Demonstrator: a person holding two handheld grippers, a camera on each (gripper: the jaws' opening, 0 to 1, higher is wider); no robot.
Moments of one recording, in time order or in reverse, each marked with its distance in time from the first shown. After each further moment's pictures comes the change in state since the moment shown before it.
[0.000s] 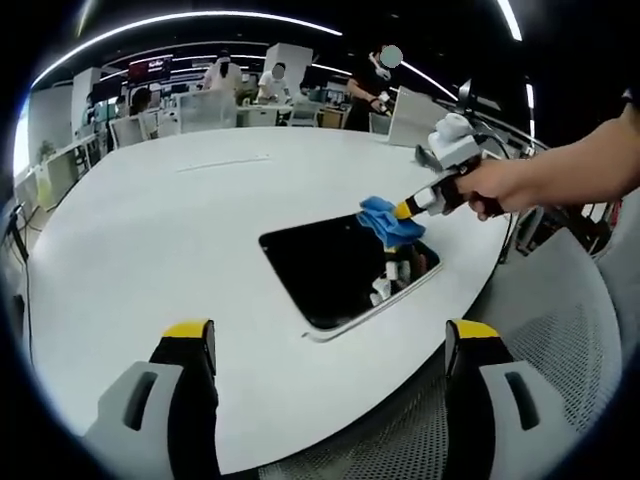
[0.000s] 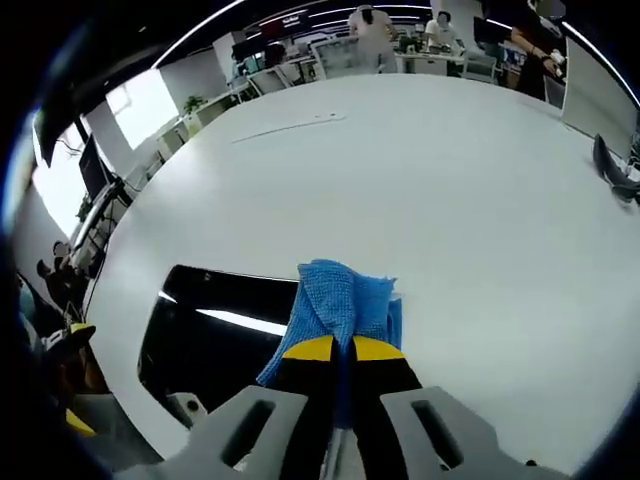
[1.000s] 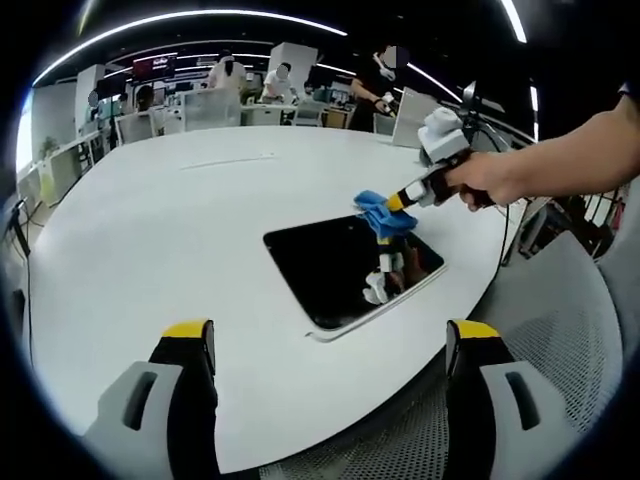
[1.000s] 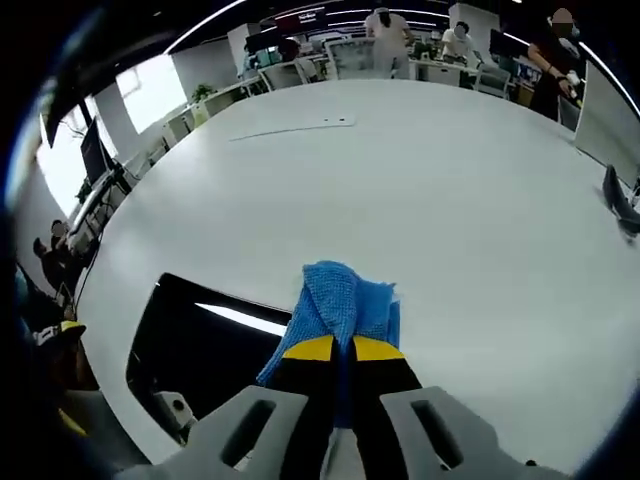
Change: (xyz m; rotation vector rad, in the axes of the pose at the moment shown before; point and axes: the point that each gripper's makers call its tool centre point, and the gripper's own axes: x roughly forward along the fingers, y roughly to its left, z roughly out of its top) left arm 0.000 0.003 0.001 -0.017 -0.003 0.016; right arm 0.007 -0.004 0.022 -0.075 -0.005 -0.011
